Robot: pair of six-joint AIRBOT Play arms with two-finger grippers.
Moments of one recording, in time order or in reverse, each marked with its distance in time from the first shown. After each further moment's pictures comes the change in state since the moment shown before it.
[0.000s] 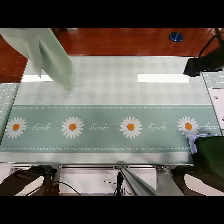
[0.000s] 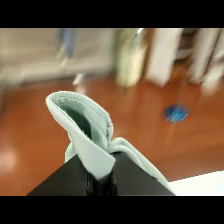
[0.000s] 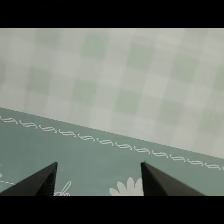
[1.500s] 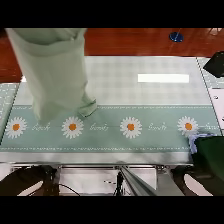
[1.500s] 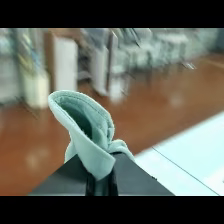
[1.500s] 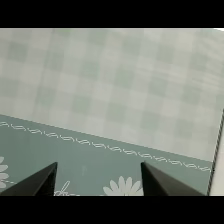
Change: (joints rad) left arm -0.314 -0.003 -0.031 -0.067 0.035 -0.002; right arm 0.000 0.219 0.000 -0.011 0.026 0.000
